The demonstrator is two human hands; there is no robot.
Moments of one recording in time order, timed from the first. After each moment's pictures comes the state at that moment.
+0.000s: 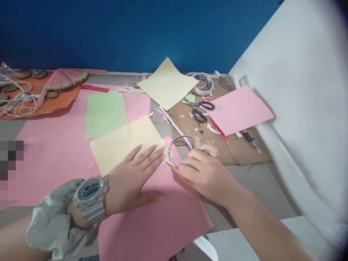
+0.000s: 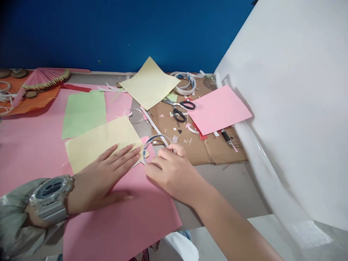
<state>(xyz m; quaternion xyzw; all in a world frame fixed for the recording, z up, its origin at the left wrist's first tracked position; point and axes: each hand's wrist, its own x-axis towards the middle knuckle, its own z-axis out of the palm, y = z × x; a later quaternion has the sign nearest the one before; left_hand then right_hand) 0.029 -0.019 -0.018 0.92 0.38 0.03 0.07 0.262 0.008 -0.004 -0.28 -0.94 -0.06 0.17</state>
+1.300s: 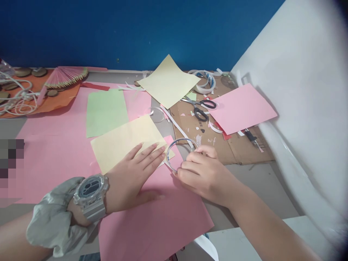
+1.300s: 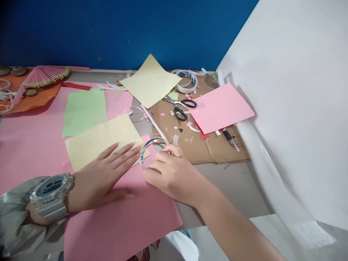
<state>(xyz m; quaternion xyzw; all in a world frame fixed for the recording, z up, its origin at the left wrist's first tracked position) 0.029 -0.020 -0.018 0.92 0.38 0.02 0.06 0.263 0.004 -0.007 -0.25 -0.95 -0.01 0.16</state>
